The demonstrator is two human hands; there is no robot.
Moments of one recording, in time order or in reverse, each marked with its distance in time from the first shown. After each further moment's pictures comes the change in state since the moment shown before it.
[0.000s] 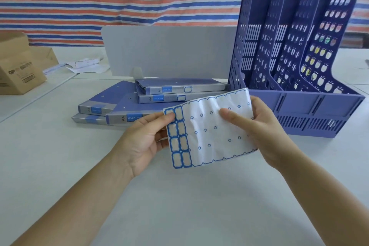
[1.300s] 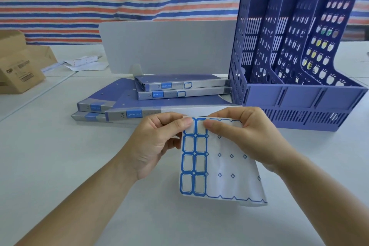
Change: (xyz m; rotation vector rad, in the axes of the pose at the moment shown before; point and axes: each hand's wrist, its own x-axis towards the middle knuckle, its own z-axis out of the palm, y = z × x) left_hand -0.018 -0.003 0.010 0.231 -0.194 0.141; right_hand -0.024 -0.015 0.024 -0.211 -0.184 -0.016
